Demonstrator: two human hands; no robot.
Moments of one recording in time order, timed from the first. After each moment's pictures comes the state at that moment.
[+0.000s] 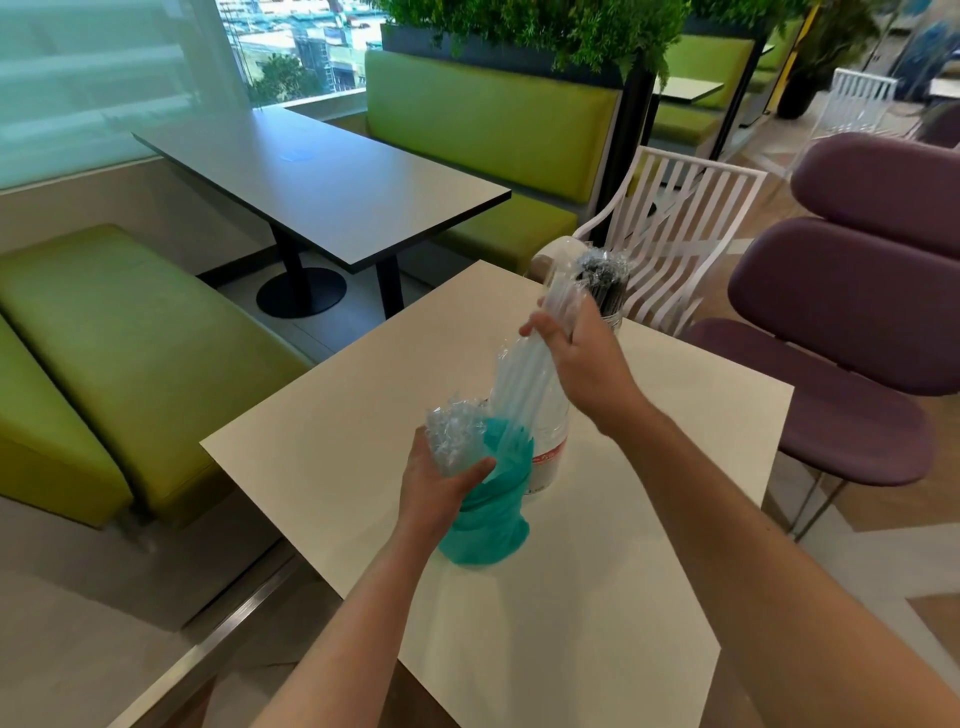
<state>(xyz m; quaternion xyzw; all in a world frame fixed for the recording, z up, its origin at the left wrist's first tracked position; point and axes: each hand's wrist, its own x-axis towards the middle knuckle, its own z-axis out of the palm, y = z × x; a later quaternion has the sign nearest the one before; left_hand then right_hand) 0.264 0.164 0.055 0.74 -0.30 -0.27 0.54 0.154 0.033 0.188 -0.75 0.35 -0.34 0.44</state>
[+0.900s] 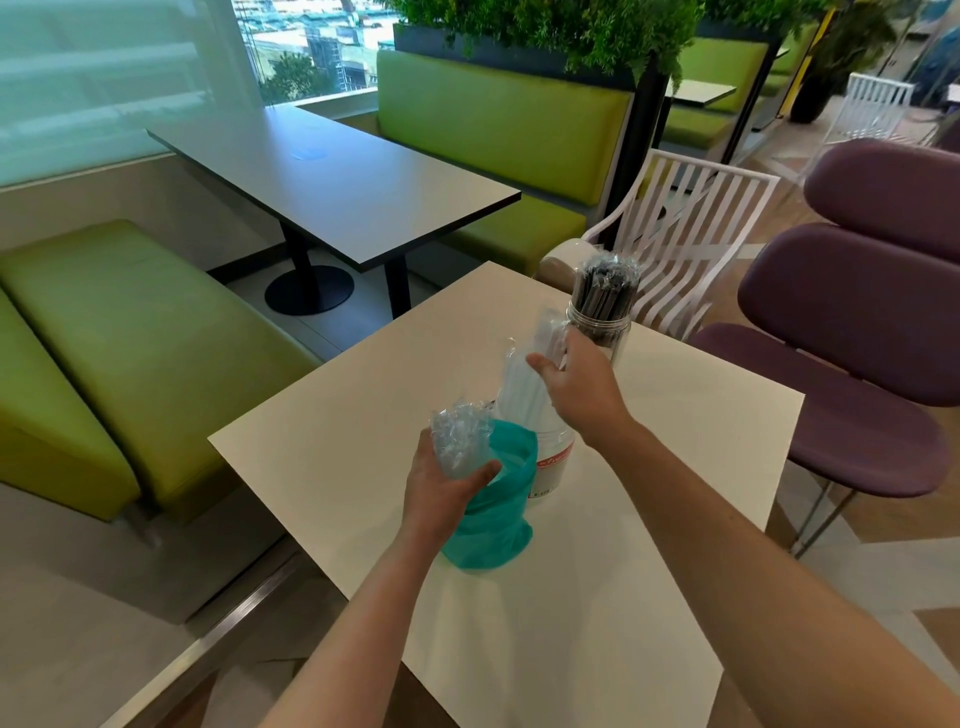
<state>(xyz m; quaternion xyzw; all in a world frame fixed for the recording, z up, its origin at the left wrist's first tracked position) 0.267 0.162 0.048 0.76 -0.29 -0.26 0.52 0.166 0.025 0.156 -0.78 0.45 -0.26 0.36</state>
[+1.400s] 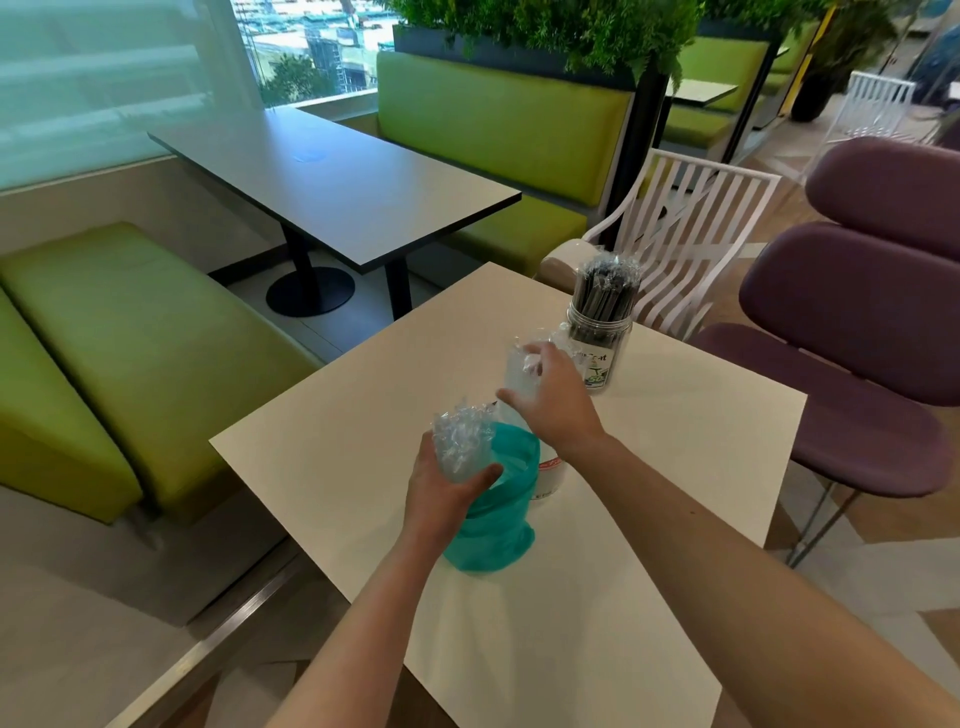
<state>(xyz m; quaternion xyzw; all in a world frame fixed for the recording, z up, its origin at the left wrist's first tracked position) 0.266 0.163 0.048 0.77 -0.28 -0.26 0.51 0.181 0.023 0.121 -0.83 0.40 -0.25 0.30</state>
